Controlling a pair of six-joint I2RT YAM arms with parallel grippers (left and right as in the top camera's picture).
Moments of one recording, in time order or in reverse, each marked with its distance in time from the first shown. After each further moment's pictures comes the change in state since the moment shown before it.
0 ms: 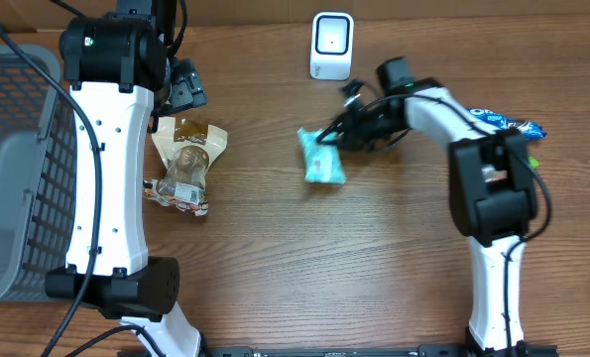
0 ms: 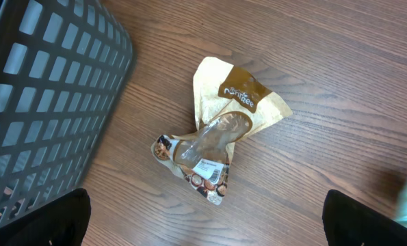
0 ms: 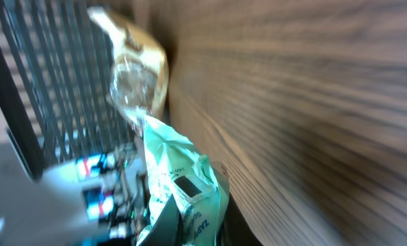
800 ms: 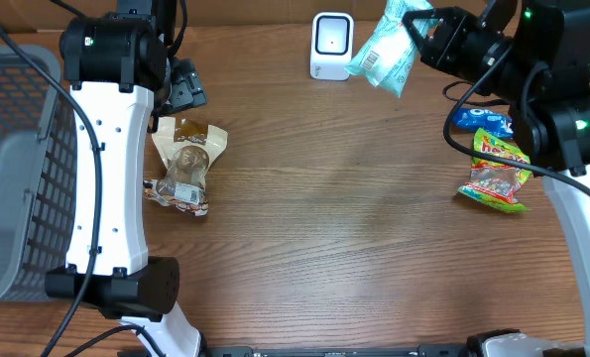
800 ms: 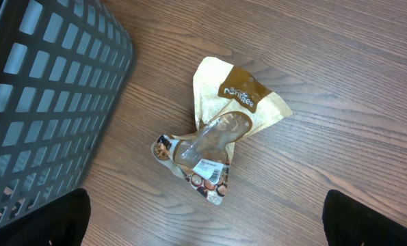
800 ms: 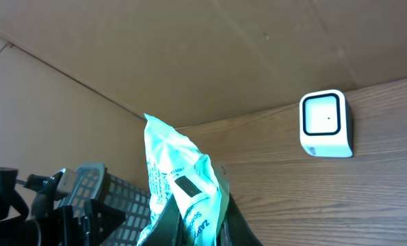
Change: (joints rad) left arm 0.000 0.000 0.000 0.000 0.000 0.000; right arm -0.031 -0.841 -0.002 0.117 0.643 0.411
